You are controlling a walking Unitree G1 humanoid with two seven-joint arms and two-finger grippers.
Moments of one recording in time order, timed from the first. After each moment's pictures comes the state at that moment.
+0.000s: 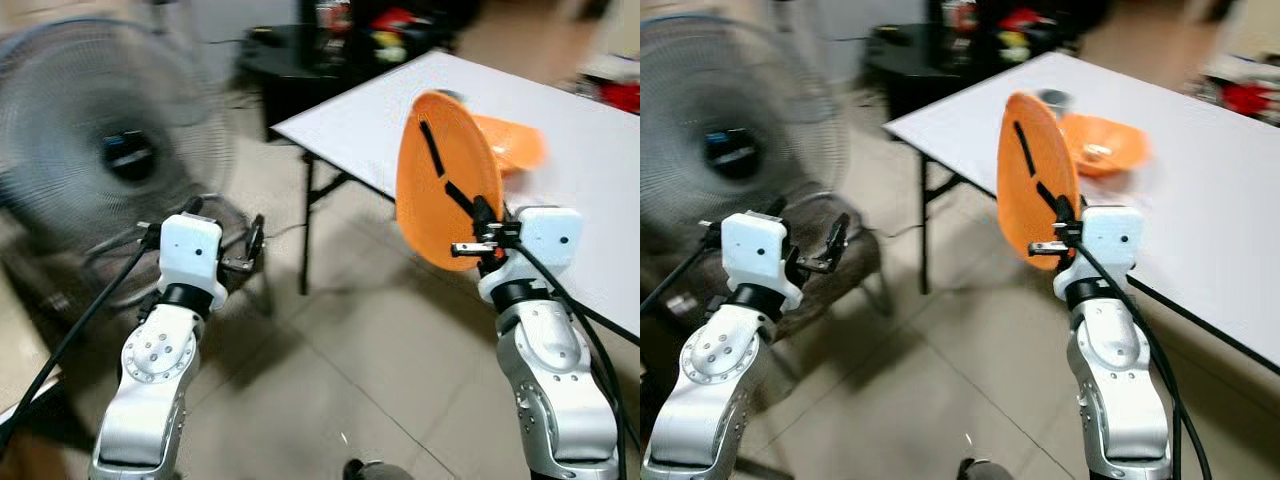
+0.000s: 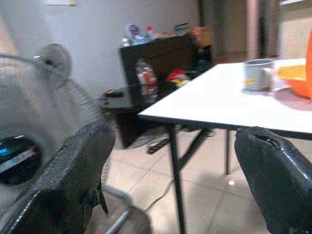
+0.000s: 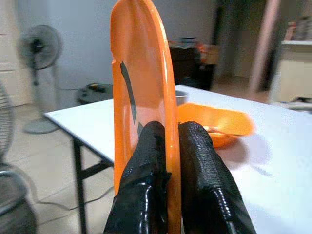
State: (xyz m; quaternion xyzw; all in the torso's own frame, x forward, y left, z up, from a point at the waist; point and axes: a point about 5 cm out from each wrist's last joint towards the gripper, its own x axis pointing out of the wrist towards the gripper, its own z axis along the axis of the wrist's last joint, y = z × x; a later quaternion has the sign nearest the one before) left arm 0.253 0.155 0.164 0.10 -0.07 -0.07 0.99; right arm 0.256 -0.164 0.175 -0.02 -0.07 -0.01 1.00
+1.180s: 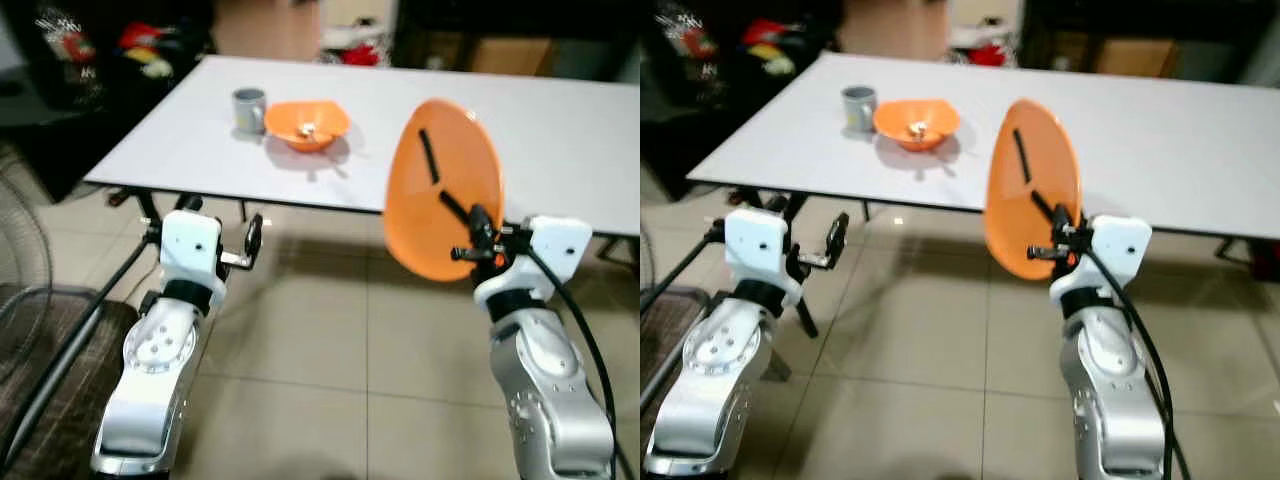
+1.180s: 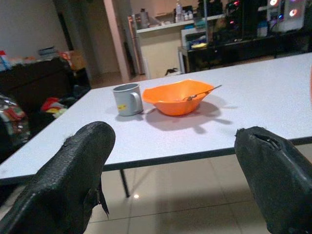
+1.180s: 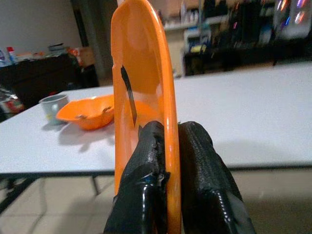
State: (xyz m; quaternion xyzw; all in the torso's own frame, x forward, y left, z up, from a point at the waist) left arm 0.260 0.158 0.160 0.08 -0.06 -0.06 0.99; right arm 0.250 -0.160 0.165 0.09 -0.04 0.00 1.00
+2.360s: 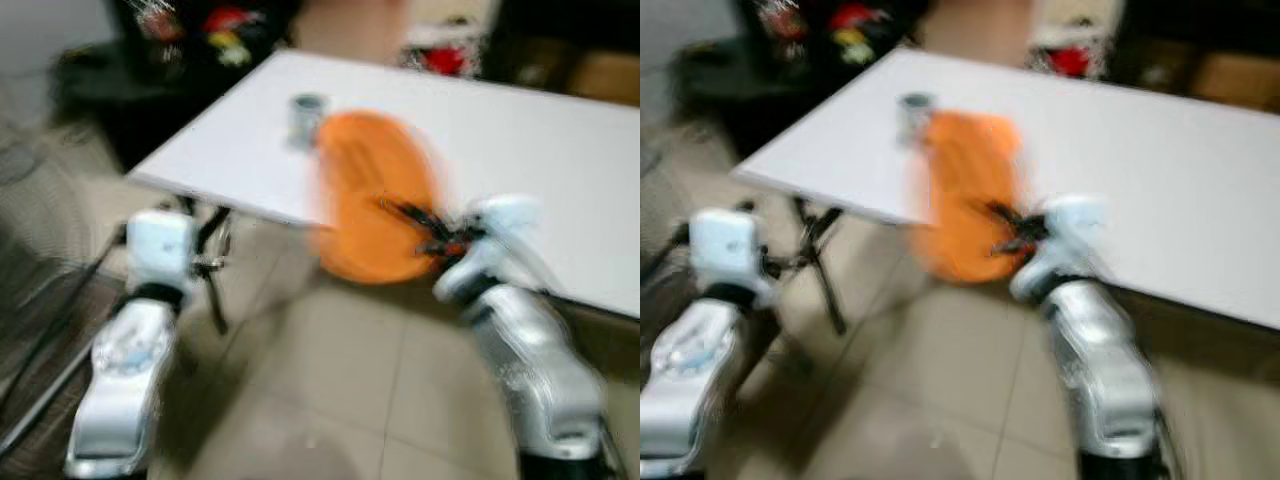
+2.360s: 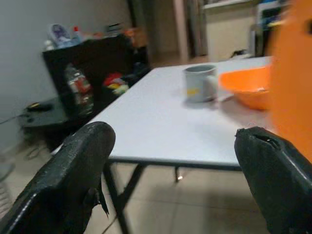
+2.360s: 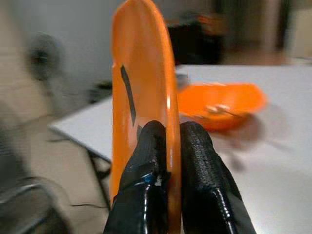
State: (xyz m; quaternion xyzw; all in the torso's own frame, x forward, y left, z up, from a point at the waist) left arm 0.259 0.181 0.157 0.09 -0.04 -0.03 0.99; right arm 0.264 -0.121 0.173 0.10 -0.01 0.21 0.97
